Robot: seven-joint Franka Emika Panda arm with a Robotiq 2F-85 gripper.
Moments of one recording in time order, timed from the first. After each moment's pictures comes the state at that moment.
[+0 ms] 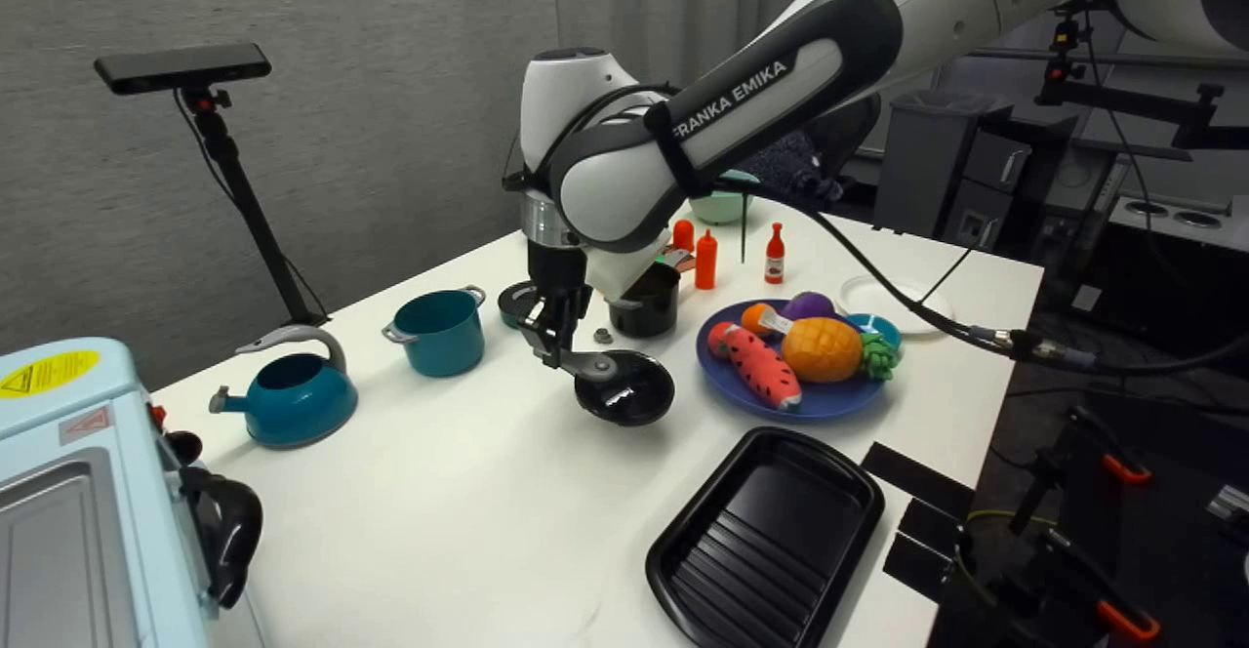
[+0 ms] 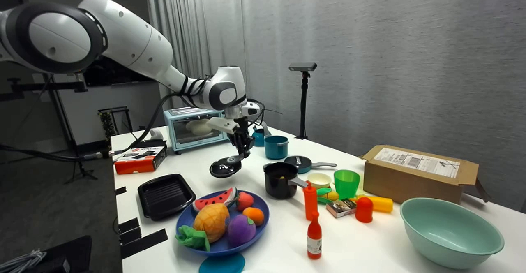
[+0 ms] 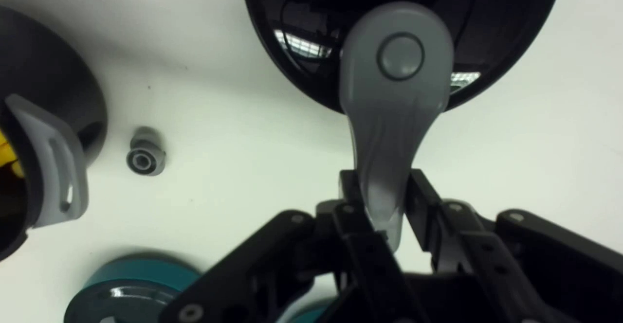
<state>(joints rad) 0.28 0.79 0.07 -1.38 -0.05 2.32 0.07</state>
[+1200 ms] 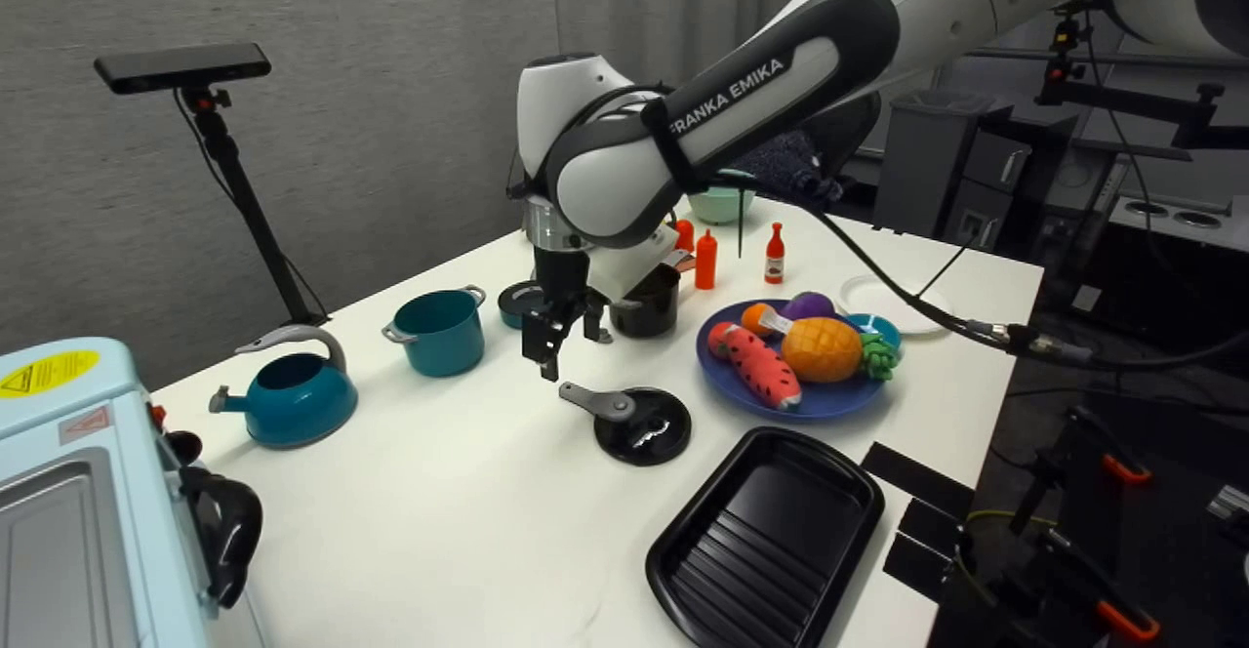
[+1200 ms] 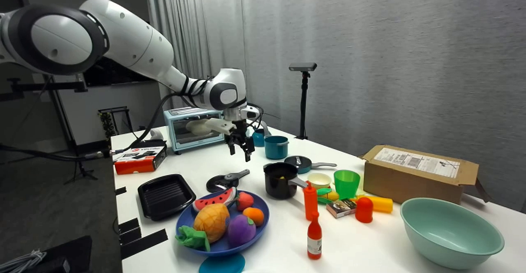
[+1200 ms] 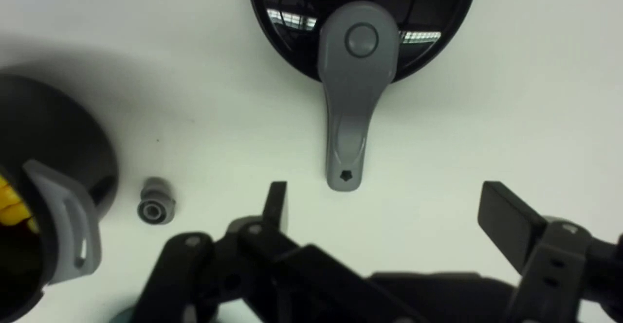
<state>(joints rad) 0.28 0.79 0.07 -1.36 -0.04 2.22 0.13</state>
